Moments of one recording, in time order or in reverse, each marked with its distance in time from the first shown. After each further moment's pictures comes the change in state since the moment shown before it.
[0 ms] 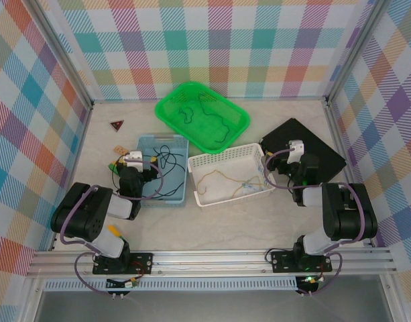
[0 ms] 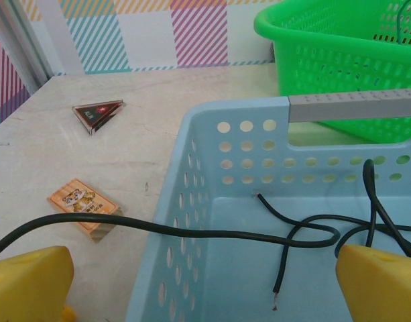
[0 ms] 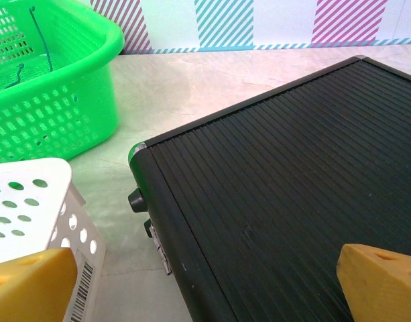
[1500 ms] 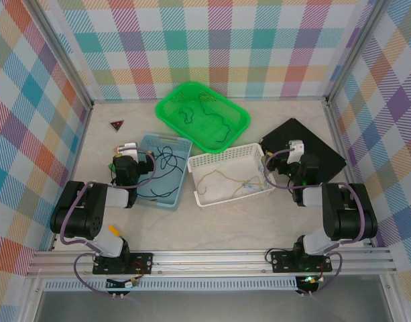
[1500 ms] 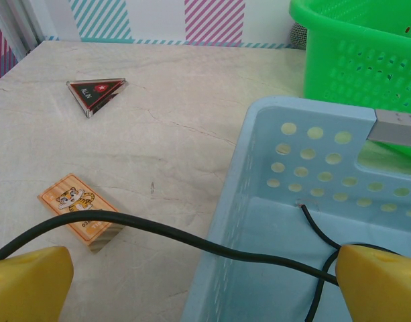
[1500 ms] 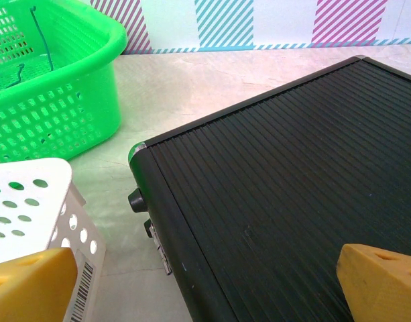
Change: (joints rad) left arm 0.096 0.007 0.138 -0.225 0.095 -0.076; right arm 0.000 0.000 0.000 0.000 0.000 0.000
